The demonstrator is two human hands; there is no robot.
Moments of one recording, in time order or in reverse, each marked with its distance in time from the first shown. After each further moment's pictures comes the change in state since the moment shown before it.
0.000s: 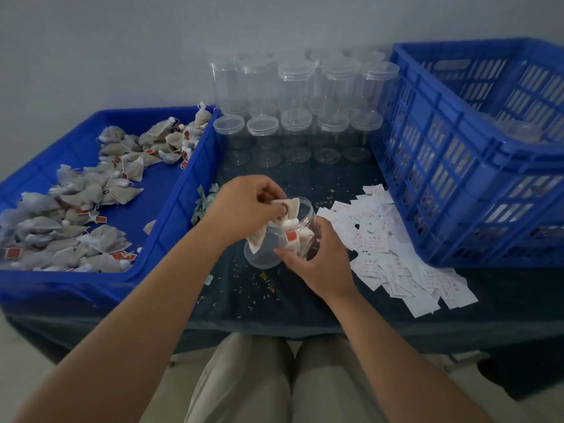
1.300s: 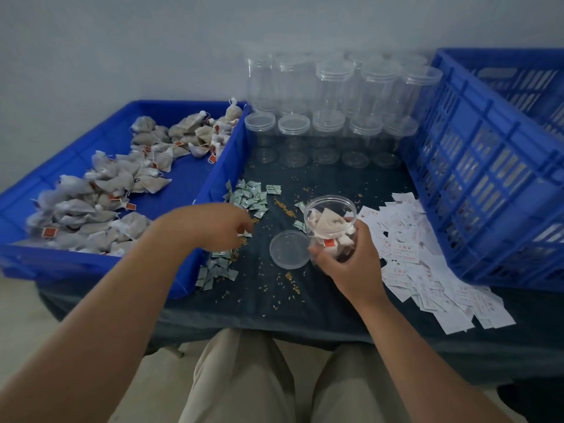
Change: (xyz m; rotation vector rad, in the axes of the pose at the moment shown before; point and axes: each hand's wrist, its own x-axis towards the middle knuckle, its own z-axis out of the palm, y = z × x) left_hand -0.022 -0.057 -0.068 0.737 -0.577 -0.140; right_hand 0.001 0.003 0.000 0.044 0.019 0.051
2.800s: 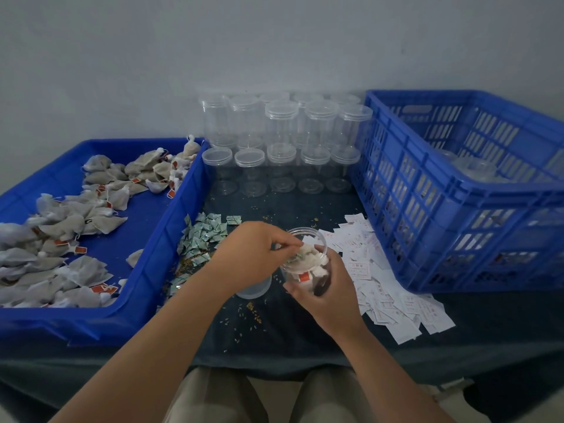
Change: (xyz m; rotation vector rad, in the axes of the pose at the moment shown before) left_hand 0.027 0.112 0.005 -0.606 0.582 0.357; right_hand -0.013 -0.009 -0.034 0.102 -0.005 -0.005
